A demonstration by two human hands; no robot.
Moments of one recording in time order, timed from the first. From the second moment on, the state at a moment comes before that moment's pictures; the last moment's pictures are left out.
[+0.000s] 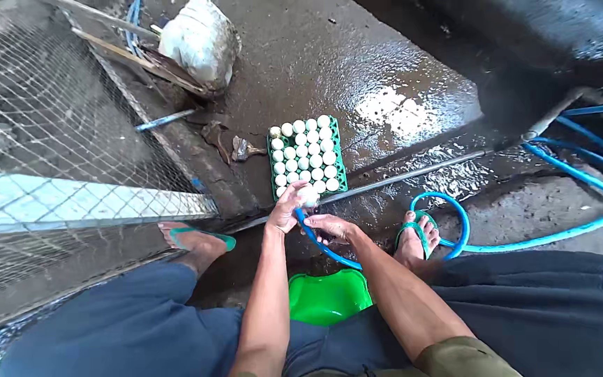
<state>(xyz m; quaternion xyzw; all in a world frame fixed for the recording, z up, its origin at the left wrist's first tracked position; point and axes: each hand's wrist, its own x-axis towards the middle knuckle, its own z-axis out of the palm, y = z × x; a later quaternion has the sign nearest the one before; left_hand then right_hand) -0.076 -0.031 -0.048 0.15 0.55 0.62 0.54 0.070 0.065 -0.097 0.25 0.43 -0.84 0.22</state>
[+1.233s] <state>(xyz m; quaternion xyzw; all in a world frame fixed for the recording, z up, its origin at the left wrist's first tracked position) -0.310 0.187 -0.131 0.41 0.86 -0.08 0.30 0.015 0.064 -0.154 0.44 0.37 -0.81 0.14</state>
